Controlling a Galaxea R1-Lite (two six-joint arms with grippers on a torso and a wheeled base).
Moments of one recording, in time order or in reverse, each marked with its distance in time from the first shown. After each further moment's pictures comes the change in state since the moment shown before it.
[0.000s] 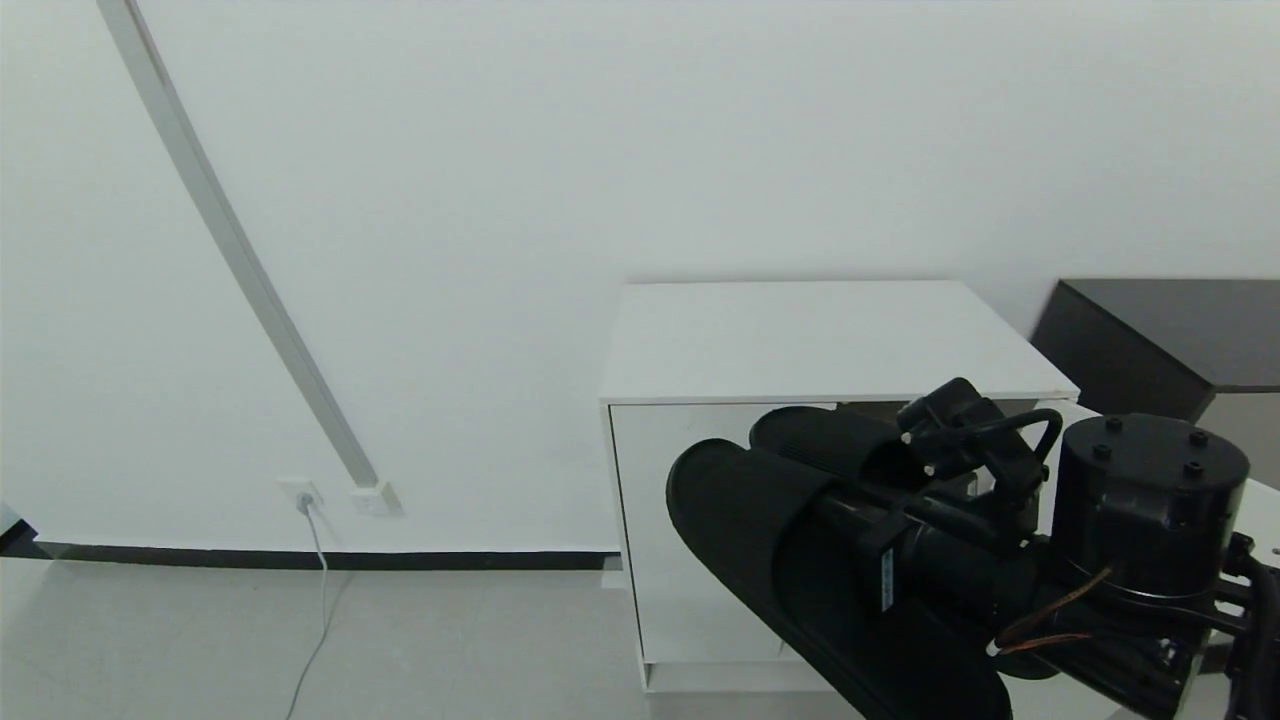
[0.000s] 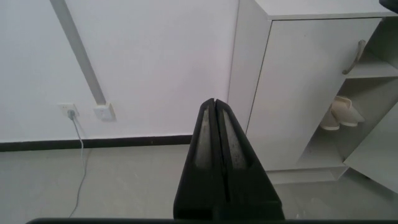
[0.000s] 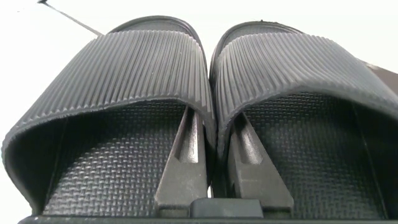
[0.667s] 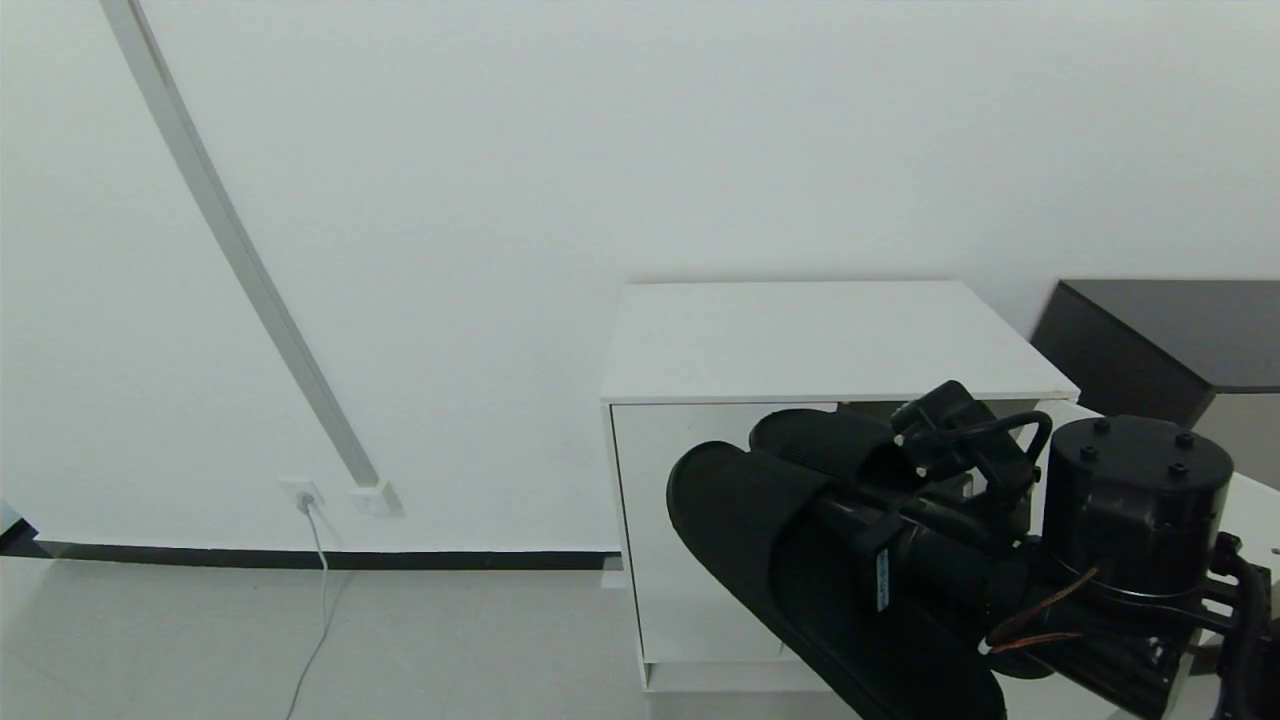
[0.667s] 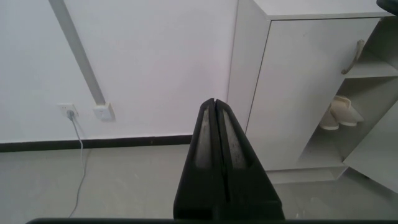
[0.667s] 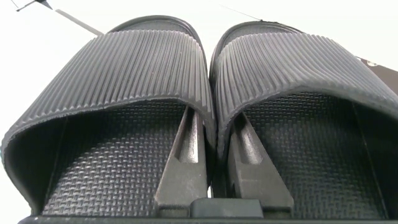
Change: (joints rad) left arm 0.000 0.000 0.000 0.000 0.000 0.000; right arm 0.000 0.012 -0.002 -0.001 -0.004 0.001
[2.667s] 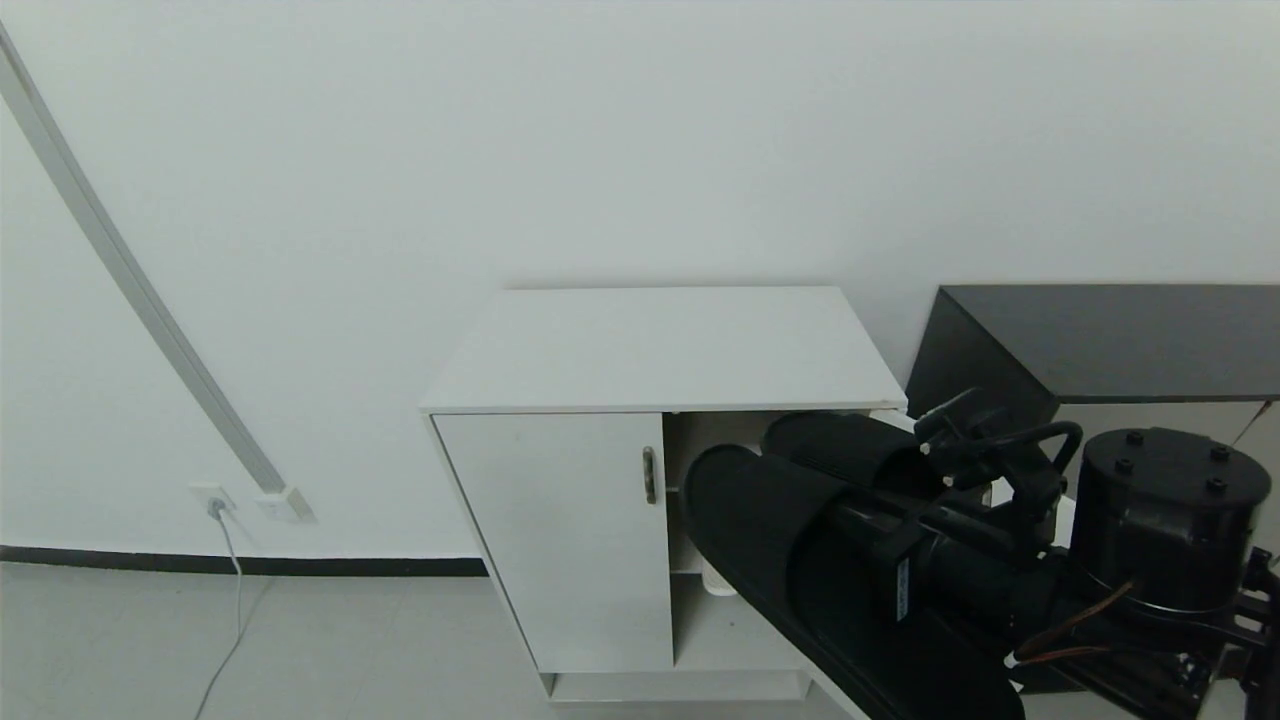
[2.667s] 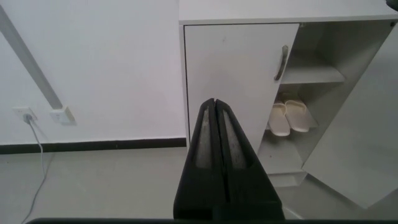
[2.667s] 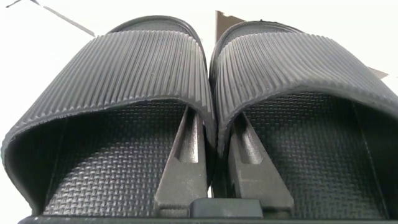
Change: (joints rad) left arm 0.000 0.000 0.000 -0.001 0.003 -0.001; right arm -0.008 -0.024 0.053 -0.040 0.007 -0.001
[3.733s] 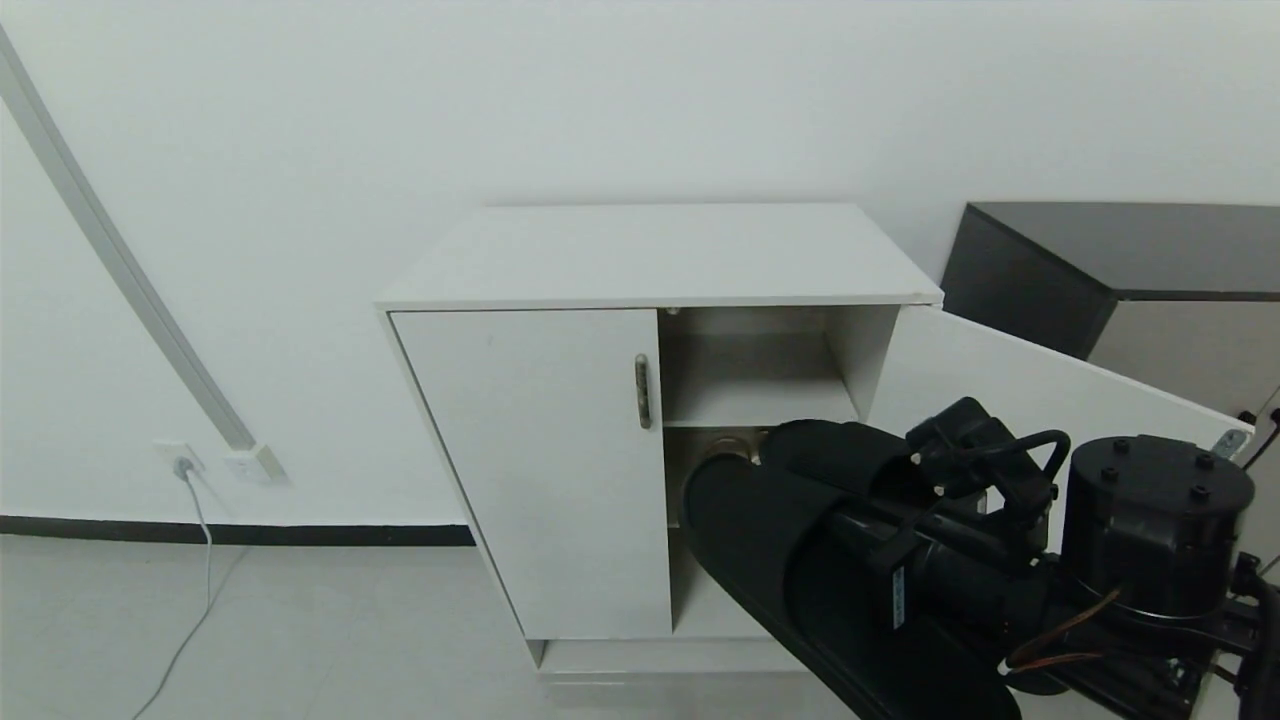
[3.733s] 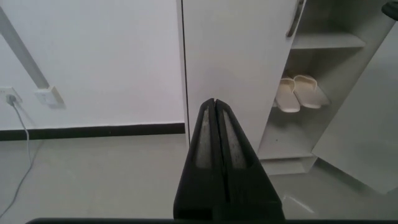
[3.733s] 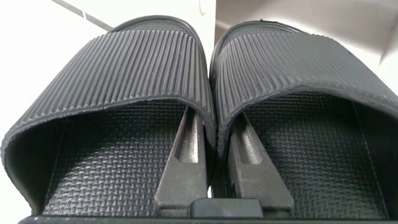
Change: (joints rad) left arm 0.000 0.000 0.000 0.000 -0.001 0.000; right arm 0.000 0.012 0.006 0.001 0.000 0.000
